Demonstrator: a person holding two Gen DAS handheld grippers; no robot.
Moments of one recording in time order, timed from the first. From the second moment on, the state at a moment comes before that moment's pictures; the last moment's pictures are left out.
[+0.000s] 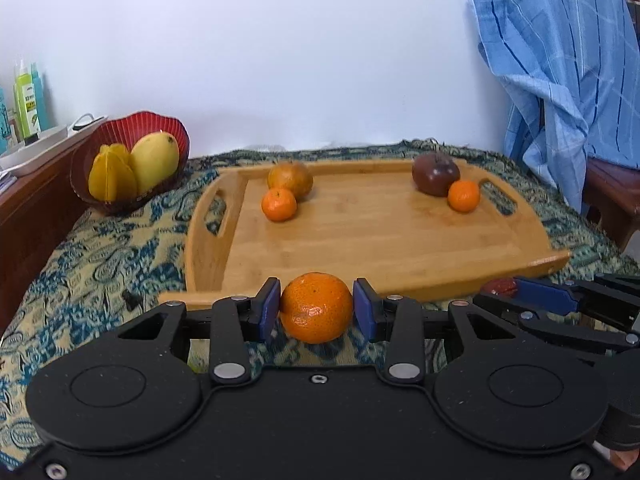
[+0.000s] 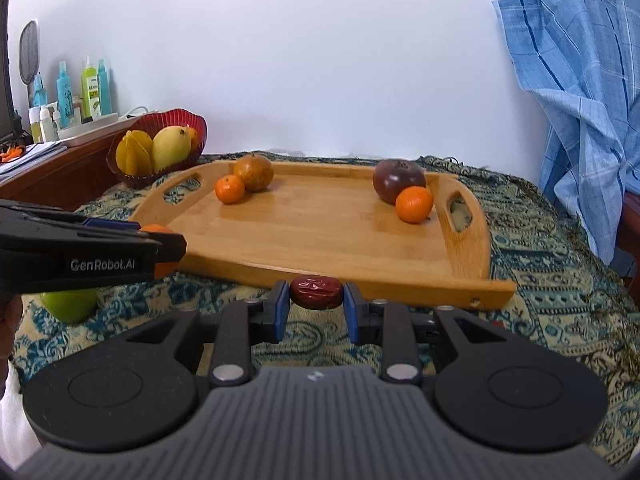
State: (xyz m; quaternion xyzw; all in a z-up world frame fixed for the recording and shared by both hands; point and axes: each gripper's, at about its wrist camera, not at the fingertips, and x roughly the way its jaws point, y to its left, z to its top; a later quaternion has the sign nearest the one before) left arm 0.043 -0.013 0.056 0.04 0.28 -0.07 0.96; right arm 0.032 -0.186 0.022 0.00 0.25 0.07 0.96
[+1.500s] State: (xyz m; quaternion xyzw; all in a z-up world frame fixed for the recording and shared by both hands) left arm 0.185 0.026 0.038 -0.03 0.31 -0.05 0.95; right arm 0.157 -0.250 0.006 0.01 0.29 -0.01 0.96
